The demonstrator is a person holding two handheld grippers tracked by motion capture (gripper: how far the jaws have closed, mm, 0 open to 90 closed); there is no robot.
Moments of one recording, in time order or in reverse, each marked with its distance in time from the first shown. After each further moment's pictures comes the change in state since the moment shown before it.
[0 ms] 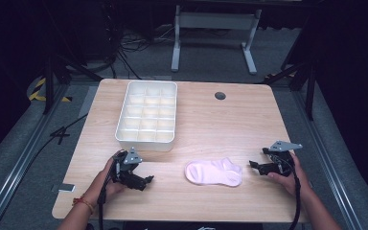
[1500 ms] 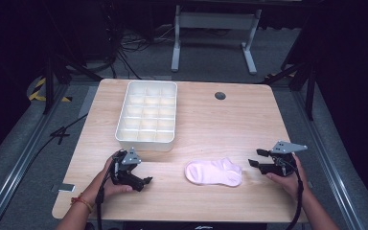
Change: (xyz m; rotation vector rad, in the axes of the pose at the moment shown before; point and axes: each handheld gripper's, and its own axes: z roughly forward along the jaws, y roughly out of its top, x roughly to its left) left arm 0.005 -0.002 -0.001 -0.001 -0.048 0.043; right arm 0.017 0.014 -0.021 -0.090 0.097 -0.054
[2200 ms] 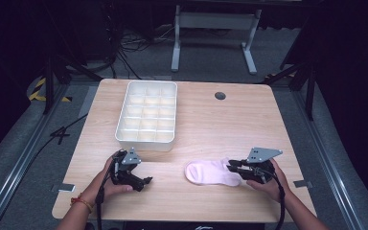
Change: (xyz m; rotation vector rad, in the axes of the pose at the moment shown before) left arm 0.000 0.000 0.000 0.000 0.001 0.000; right arm 0.069 0.035 0.025 0.000 0.177 -0.184
